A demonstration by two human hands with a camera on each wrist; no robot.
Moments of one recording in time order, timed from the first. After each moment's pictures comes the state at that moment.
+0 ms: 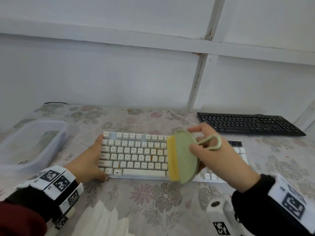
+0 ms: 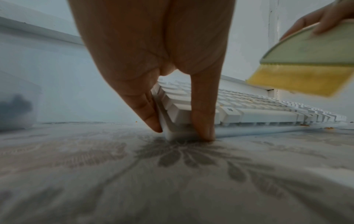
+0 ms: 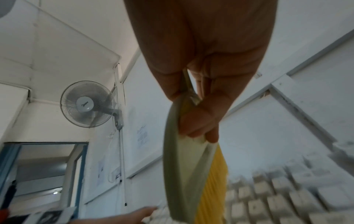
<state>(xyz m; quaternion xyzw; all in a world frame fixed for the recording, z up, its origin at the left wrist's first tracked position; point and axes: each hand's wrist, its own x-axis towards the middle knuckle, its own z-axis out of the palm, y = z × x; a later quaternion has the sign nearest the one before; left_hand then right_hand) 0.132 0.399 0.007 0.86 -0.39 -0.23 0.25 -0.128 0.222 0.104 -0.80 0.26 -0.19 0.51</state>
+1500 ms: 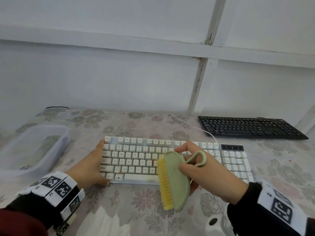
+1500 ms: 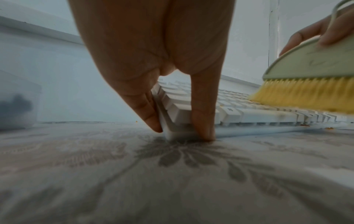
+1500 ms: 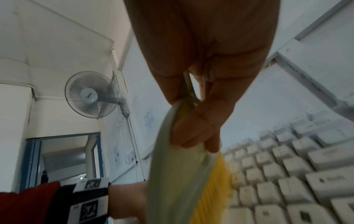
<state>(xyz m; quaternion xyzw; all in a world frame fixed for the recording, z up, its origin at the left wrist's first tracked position) 0.132 0.399 0.008 0.85 -0.40 -0.23 0.26 -0.121 0.232 0.087 -0.78 0.25 -0.08 0.57</state>
